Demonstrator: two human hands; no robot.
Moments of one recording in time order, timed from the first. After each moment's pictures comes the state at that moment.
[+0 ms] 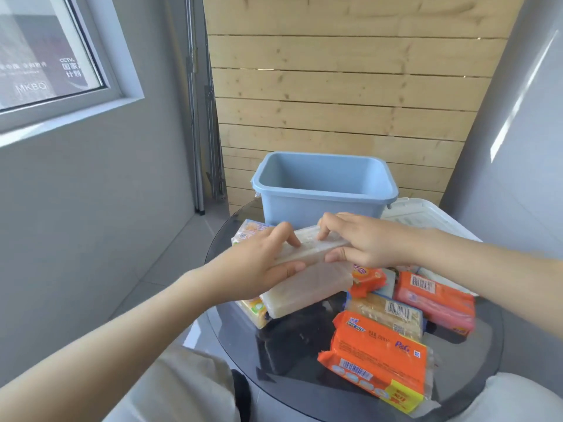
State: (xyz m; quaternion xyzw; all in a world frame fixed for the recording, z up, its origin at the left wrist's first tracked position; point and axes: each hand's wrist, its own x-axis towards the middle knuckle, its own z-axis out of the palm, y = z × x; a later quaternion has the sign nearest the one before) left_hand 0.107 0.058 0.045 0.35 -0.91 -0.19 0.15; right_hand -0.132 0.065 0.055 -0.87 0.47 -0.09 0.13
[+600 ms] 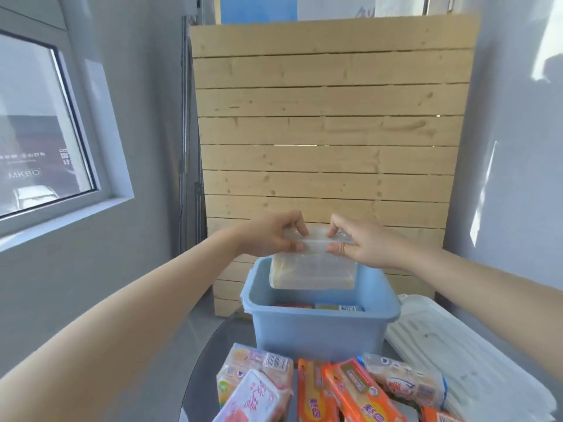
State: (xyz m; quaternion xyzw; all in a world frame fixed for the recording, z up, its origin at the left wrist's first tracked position) left_hand 0.040 -0.112 0.181 0.32 -0.91 -0.22 0.14; right_hand -0.166 -0.033 0.167 -0.77 0.61 -0.19 0.04
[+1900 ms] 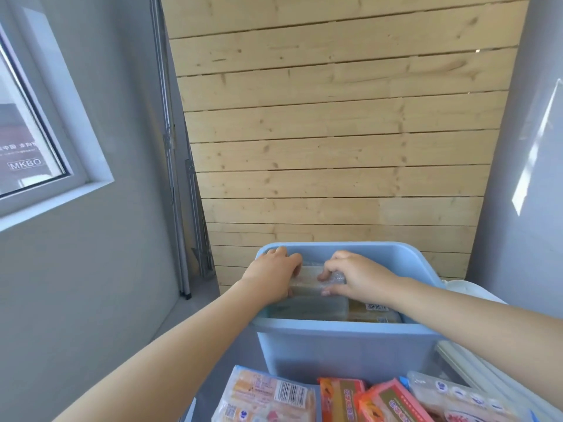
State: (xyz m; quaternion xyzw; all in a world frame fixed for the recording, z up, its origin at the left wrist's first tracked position) left_hand 0.007 -0.203 0.044 0.42 -0.91 0.01 0.02; right_hand -0.174 -0.145 0.027 -0.74 0.64 -0.15 0.12
